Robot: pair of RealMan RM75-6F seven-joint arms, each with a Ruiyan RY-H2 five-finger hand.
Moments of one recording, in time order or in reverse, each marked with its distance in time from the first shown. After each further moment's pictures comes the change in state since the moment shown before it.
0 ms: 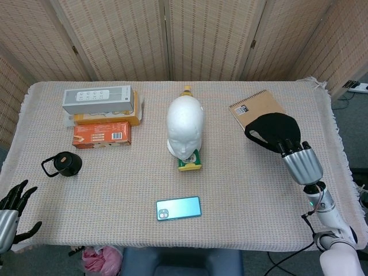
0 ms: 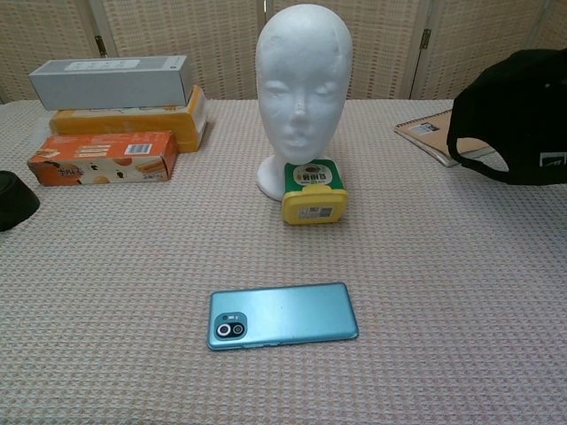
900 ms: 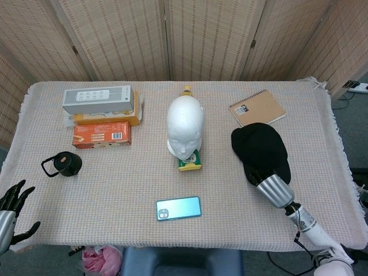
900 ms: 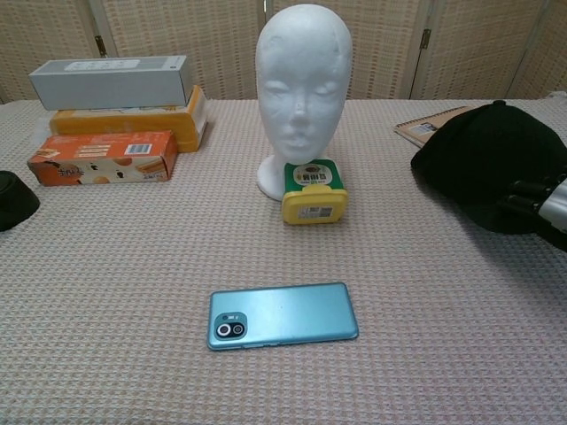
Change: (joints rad) left arm 0.009 0.005 0.002 0.001 0.012 0.022 -0.011; right arm -0.137 -0.084 -0.198 0.010 -0.184 -0.156 -0.083
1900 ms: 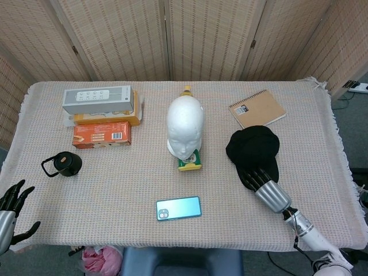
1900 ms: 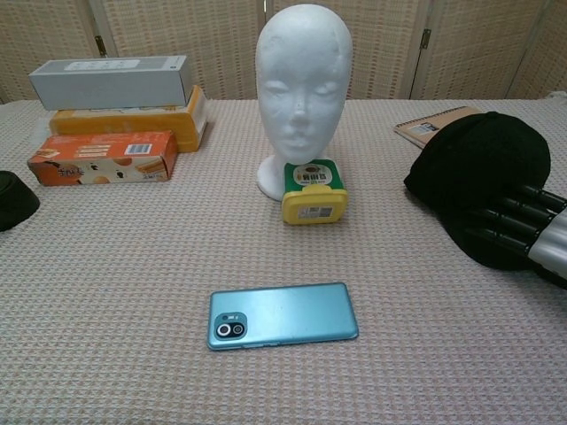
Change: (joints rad) left arm 0.002 -0.004 -0.002 0.002 0.003 0.011 0.000; right arm -0.035 -0.019 -0.048 0.006 -0.046 -0.142 -0.074
